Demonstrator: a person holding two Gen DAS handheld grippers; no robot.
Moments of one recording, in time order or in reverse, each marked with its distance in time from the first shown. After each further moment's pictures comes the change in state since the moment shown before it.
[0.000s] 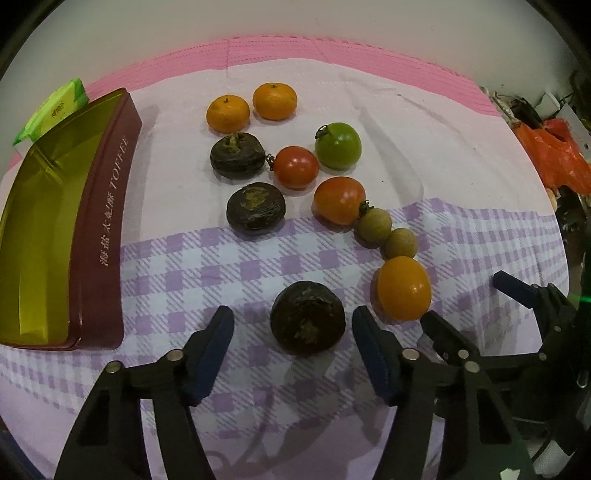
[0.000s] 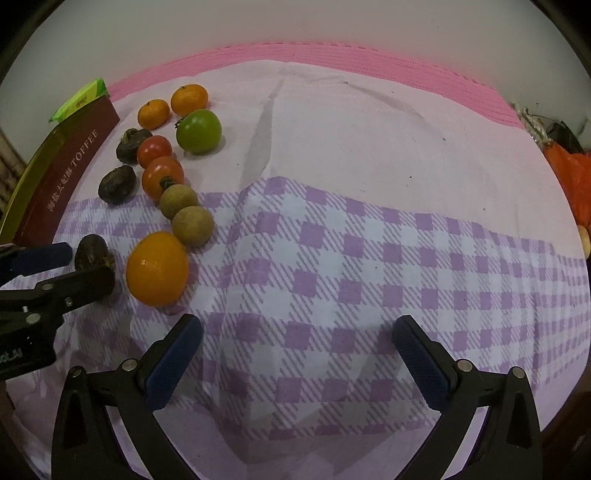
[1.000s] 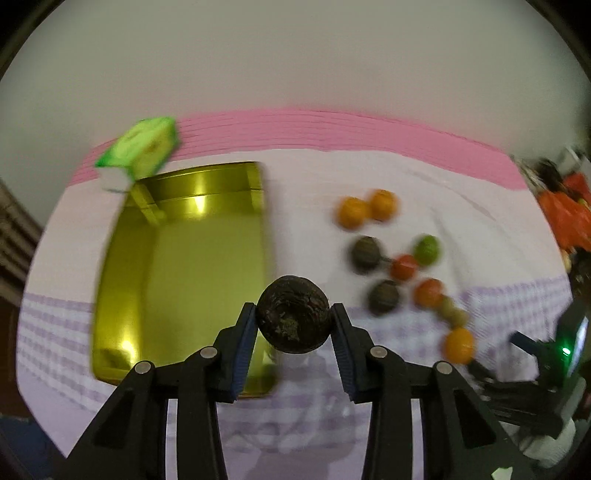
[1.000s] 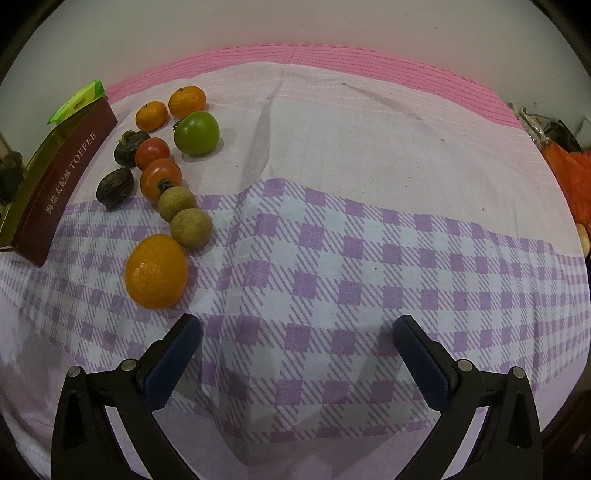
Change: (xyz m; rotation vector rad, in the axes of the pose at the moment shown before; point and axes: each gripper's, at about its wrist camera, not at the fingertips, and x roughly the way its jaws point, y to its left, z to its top) left arm -0.078 0.100 0.023 -0.109 -0.187 0.125; right arm 0.004 0.000 0.002 0.002 0.003 -0.003
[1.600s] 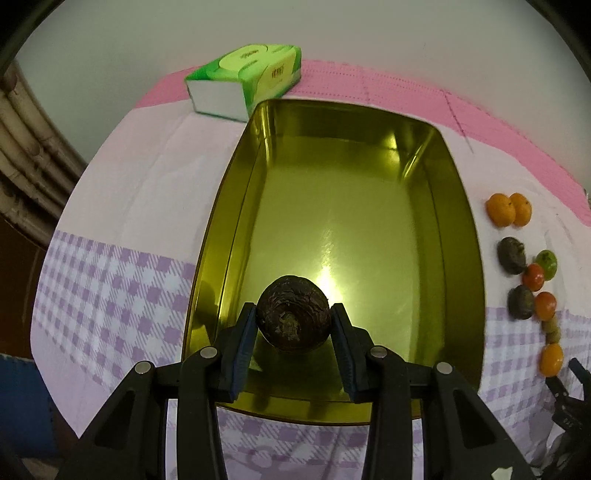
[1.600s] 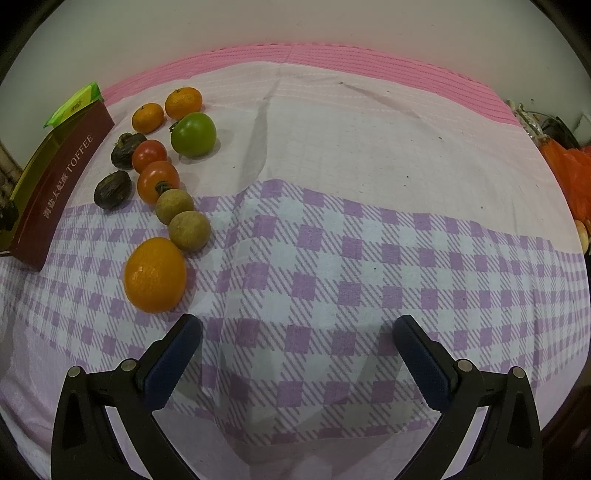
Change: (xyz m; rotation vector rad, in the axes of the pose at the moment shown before) left arm 0.050 0.114 -0.019 -0.169 0.138 0.148; right arm 0.001 -0.004 0.003 0.023 0.016 -0.014
